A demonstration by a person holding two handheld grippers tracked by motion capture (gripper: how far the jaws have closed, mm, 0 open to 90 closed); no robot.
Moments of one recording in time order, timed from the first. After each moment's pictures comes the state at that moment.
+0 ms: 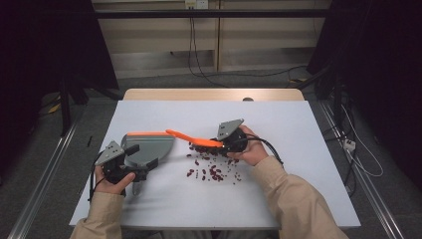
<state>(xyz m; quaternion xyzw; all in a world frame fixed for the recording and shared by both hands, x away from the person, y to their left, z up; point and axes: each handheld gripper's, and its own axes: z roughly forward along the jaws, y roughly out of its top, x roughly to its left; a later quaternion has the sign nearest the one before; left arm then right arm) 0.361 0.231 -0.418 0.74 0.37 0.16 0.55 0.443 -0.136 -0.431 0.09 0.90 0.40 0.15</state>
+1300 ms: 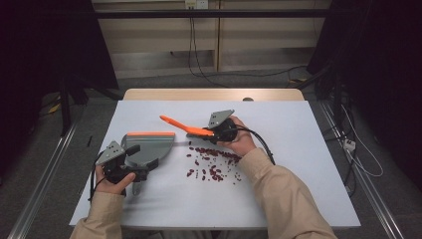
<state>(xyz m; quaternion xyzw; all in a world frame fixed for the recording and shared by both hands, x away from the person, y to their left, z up) 0.362 0.231 -0.419 0.74 0.36 0.15 0.55 0.479 -0.113 -0.435 0.12 0.89 0.41 0.16</state>
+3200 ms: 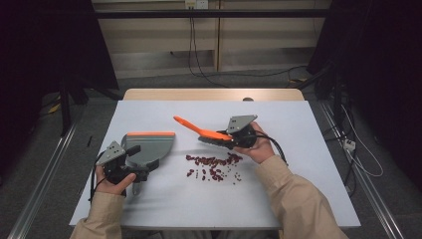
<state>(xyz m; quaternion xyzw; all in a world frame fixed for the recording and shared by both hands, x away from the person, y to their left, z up) 0.361 0.229 -0.420 0.74 0.36 0.15 0.55 0.444 -0.166 -0.422 0.14 0.88 0.43 0.18</state>
